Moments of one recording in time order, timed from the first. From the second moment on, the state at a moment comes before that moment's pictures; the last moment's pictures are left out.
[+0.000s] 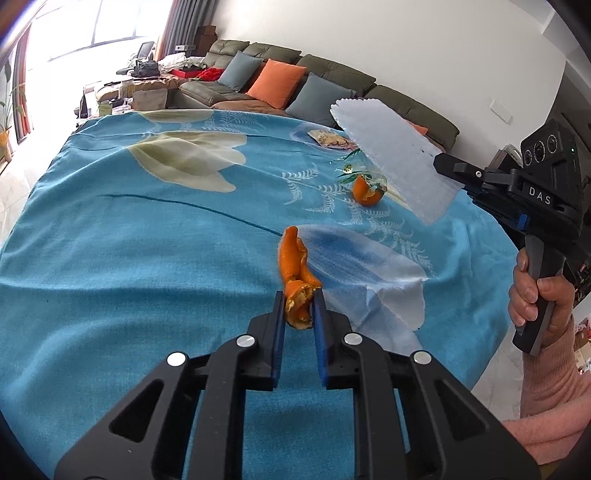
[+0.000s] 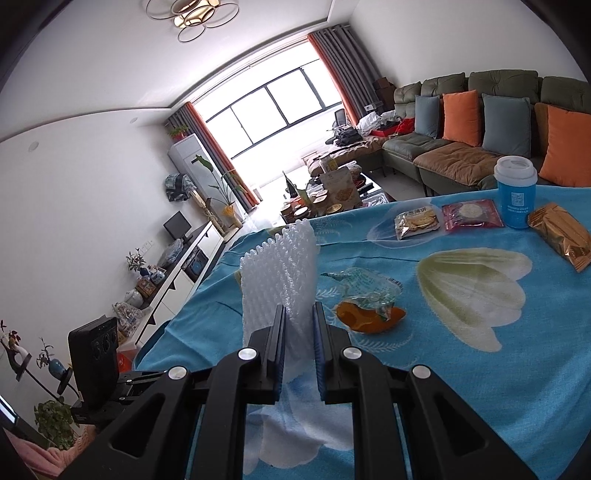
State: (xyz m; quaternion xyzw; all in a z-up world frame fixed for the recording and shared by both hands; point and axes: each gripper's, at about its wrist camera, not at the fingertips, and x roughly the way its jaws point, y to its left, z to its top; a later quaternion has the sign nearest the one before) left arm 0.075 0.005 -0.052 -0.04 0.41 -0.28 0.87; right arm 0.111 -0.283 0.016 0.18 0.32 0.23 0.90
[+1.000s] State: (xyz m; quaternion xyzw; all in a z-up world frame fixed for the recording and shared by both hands) left arm 0.011 0.131 -0.023 -0.11 0.36 -0.16 0.91; right arm 0.121 -0.148 0.005 0.13 0.37 0.36 0.85
